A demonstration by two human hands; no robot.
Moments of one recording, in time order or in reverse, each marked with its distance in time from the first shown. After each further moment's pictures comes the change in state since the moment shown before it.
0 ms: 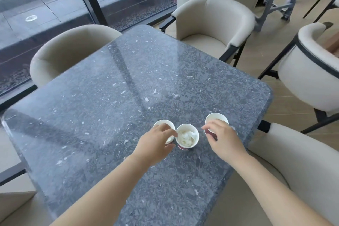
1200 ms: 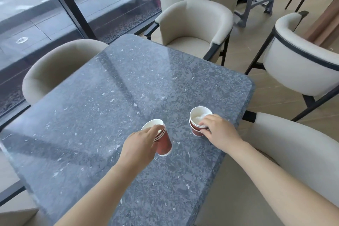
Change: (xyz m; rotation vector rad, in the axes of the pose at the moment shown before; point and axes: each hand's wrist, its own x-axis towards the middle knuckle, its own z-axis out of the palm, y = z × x) left_hand -0.023 0.039 -0.023 0.125 0.156 -0.028; right_hand -0.010 0.026 -0.033 -0.180 -0.062 -0.028
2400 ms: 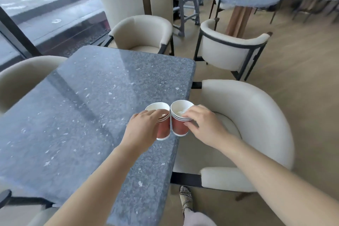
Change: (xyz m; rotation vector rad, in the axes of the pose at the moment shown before) left_hand -0.163 0.054 -0.036 -0.115 0.103 0.476; right_hand -0.238 -0.148 -0.024 0.048 0.375 0.037
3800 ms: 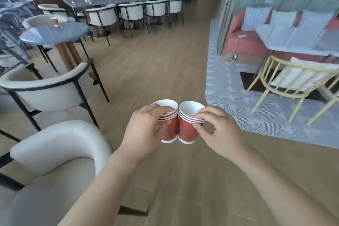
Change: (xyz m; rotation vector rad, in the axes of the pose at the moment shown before) left_hand 0.030 0.587 0.145 -0.489 -0.110 0.868; right_hand -0.472 0.156 -0.362 -0.350 0.669 0.691
